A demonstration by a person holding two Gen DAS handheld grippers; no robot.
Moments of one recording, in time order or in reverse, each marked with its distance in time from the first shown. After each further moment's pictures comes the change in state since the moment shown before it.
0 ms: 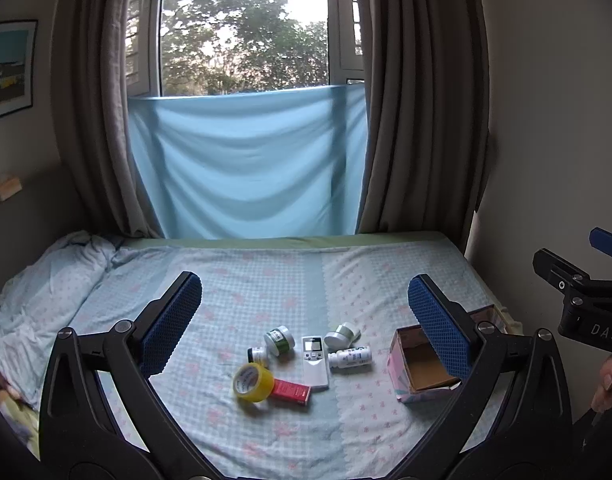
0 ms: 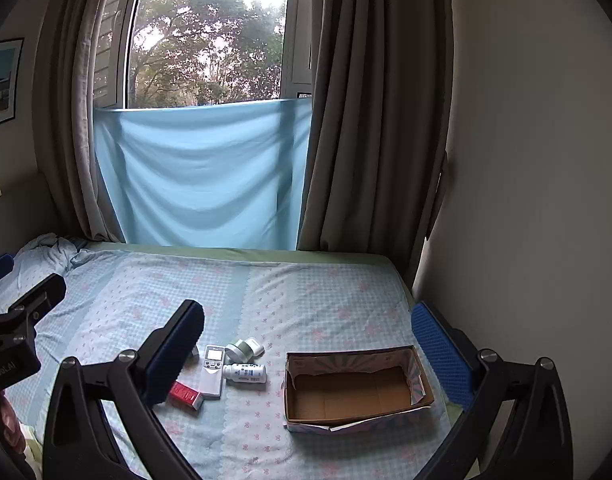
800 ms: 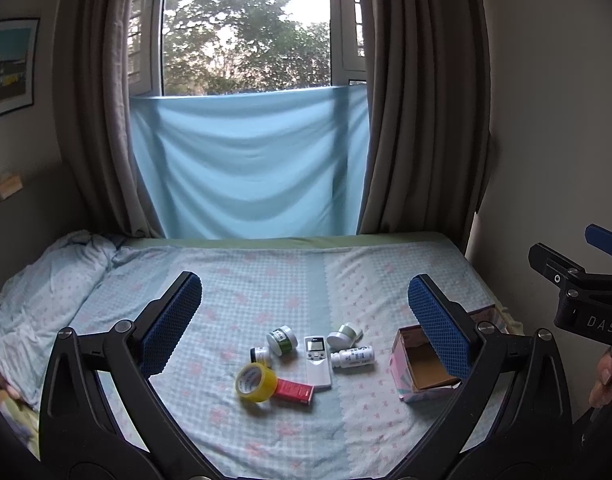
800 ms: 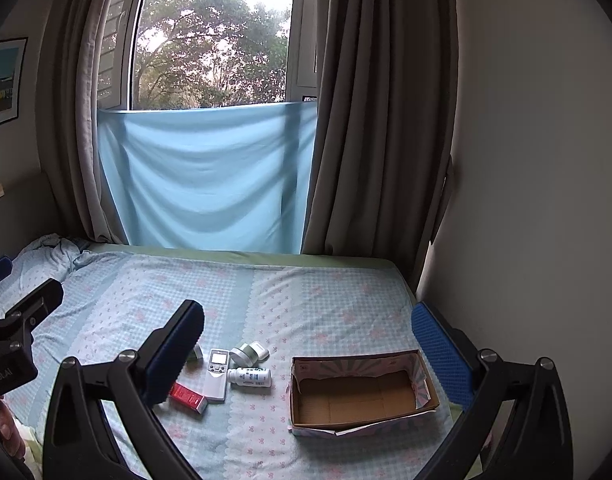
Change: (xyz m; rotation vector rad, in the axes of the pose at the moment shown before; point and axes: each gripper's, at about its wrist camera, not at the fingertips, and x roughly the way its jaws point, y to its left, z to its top) left arm -0.002 0.009 -0.003 -0.005 -0.004 -0.006; right arm 0.005 0.006 0.000 -0.006 -0.019 0.014
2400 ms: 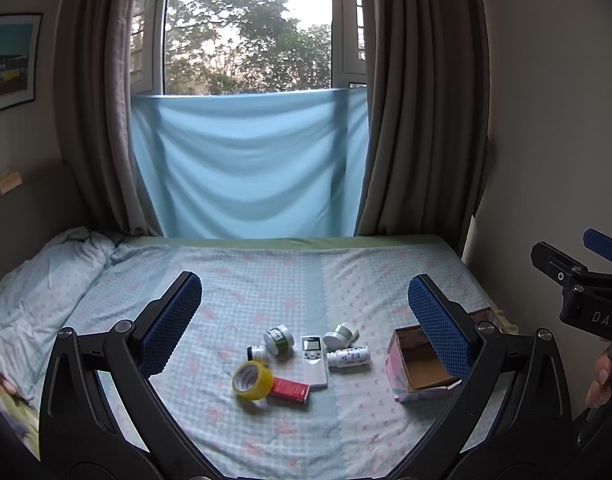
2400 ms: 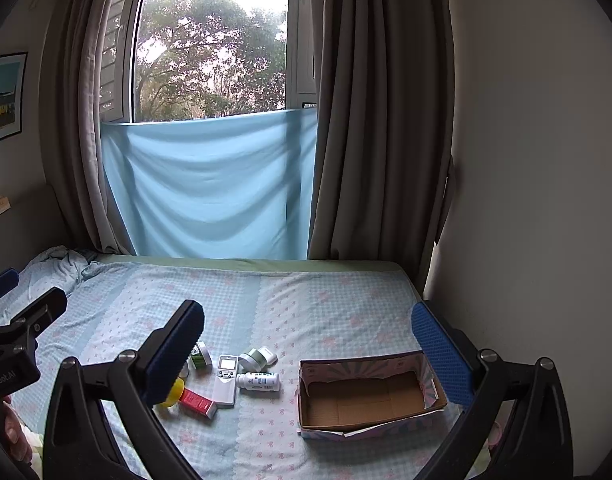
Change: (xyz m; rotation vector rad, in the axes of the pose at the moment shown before) left arm -0.007 0.002 0.000 -0.016 -0.007 -0.007; right arm -0.008 -0.003 0.000 0.028 -0.021 0.025
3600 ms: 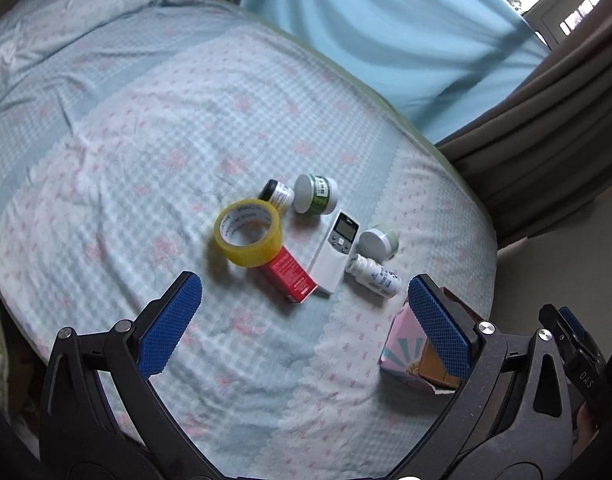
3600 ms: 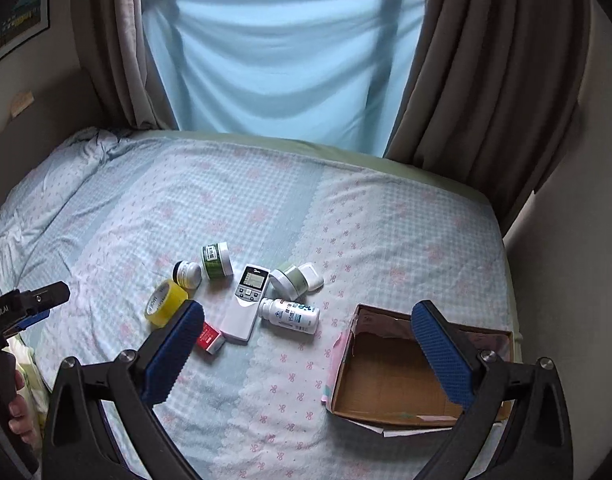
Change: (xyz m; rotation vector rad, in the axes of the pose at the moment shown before) left arm 0.203 0.131 -0.176 -0.697 0.545 0.079; right arm 0.217 0.059 -0.067 -0.254 0.431 0.246
